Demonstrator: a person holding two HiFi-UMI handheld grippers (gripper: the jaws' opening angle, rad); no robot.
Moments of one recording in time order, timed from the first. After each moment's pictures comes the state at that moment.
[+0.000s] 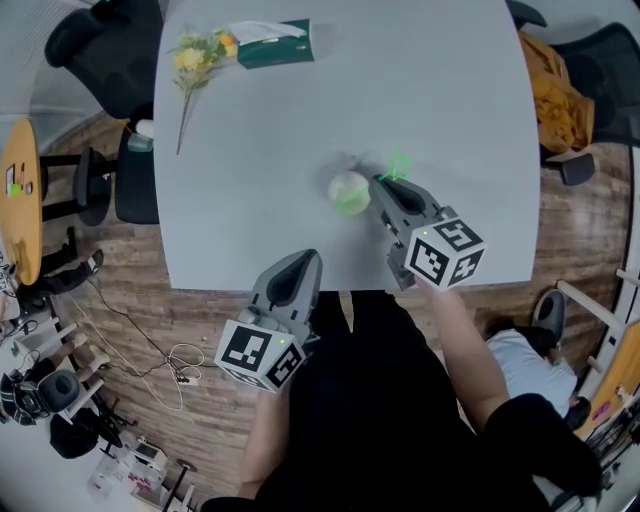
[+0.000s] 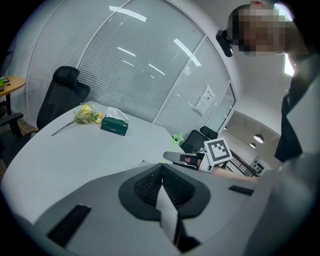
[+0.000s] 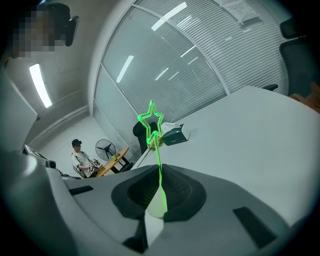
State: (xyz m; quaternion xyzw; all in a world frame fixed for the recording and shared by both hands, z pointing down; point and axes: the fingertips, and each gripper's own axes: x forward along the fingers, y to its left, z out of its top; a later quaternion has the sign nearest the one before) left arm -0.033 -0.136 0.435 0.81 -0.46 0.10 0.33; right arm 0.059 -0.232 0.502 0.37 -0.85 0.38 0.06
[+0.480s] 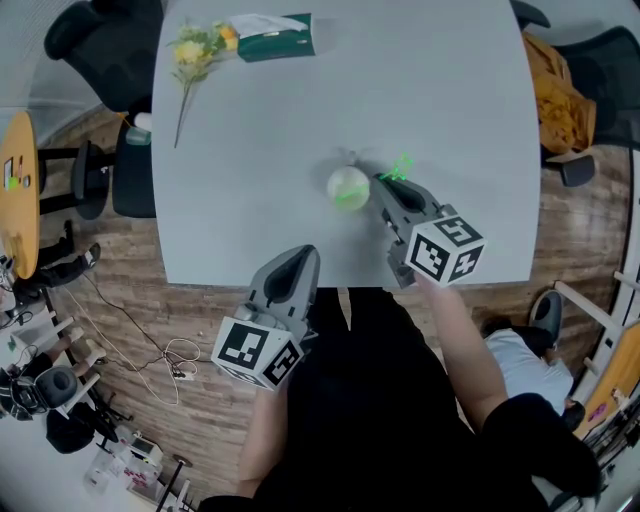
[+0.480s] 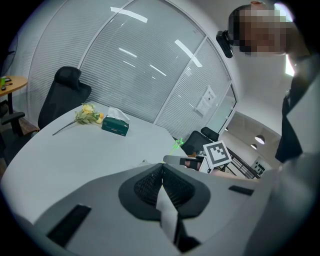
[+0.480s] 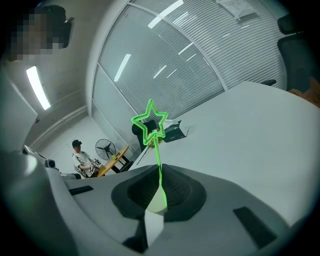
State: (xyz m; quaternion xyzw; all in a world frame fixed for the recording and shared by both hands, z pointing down) left arm -0.033 -0.136 0.435 0.81 -0.47 0.10 0.34; right arm 0.062 -0.228 0.514 0.37 -0.84 0.39 0.07
